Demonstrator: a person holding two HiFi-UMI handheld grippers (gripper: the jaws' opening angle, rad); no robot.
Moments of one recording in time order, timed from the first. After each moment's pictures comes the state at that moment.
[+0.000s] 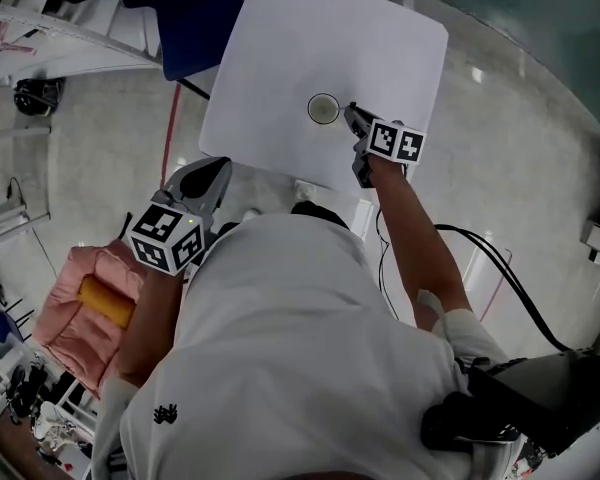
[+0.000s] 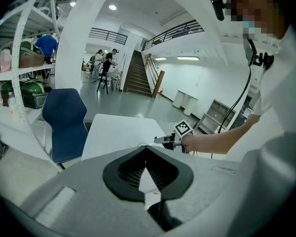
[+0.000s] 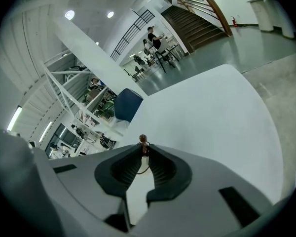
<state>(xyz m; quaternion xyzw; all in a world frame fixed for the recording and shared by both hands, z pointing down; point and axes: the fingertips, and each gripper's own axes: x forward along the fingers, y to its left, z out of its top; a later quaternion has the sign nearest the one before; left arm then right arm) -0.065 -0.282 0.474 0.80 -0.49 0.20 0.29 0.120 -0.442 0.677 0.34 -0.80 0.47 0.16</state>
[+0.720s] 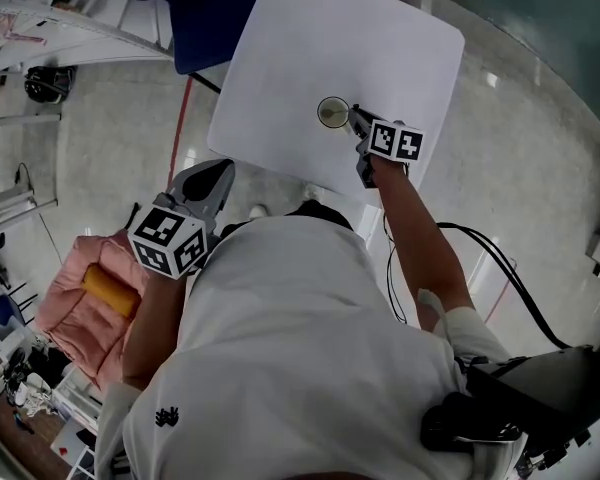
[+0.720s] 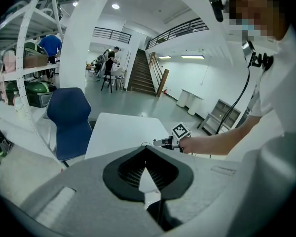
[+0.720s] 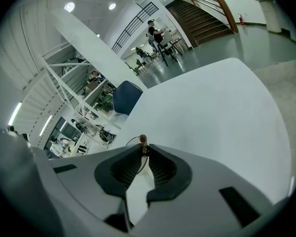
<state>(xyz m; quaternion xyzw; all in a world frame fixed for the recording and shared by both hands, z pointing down) -0.068 -0.286 0.473 0.78 -0.51 0.21 0.30 0.106 -0.448 0.705 0.33 -0.80 0.47 0.20</state>
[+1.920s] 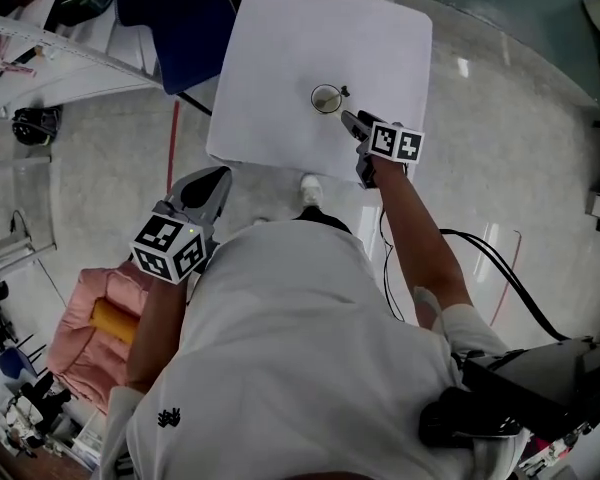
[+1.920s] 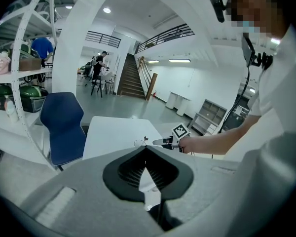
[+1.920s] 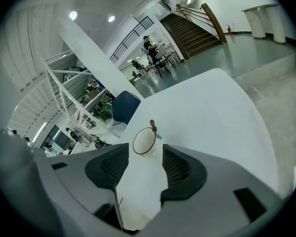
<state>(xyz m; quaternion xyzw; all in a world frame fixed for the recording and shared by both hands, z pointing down) -0.086 -0.224 0.458 0.82 -0.46 0.19 0.27 0.126 -0.388 0.676 0.39 -0.79 0.45 0.15</state>
